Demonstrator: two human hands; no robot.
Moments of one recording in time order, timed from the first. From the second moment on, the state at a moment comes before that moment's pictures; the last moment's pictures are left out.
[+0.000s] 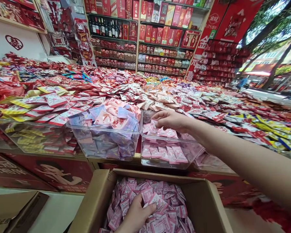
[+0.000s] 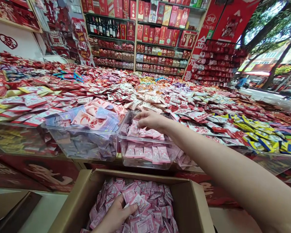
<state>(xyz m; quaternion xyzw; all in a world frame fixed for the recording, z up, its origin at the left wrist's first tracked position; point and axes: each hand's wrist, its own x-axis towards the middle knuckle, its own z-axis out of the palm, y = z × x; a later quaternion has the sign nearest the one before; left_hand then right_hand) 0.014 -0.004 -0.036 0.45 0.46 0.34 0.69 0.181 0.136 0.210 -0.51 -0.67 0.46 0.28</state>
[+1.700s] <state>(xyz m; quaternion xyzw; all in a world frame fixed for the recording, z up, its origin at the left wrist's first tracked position) 0.020 0.002 -0.036 0.37 0.43 0.40 0.72 0.169 -0.016 0.078 -0.55 -0.81 0.10 0.21</state>
